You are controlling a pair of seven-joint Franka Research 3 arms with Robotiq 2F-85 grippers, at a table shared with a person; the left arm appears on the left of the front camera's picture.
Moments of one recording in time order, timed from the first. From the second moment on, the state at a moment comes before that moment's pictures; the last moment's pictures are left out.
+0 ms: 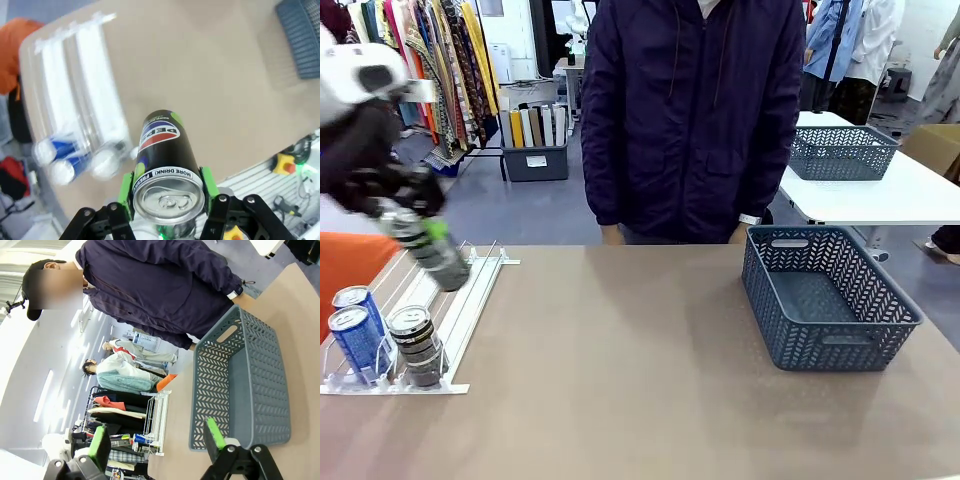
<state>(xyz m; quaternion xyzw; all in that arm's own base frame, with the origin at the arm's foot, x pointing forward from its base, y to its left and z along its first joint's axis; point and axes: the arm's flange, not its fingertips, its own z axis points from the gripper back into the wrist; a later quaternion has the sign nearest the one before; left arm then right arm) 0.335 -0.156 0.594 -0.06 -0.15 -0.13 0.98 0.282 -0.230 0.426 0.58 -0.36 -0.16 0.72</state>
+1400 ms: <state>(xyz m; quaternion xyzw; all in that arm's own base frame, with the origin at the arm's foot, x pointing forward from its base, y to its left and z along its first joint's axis) 0.448 -0.428 0.423 -0.01 -0.03 -0.26 0.96 0.282 -0.231 0.426 0.58 -0.36 -0.16 0.72</state>
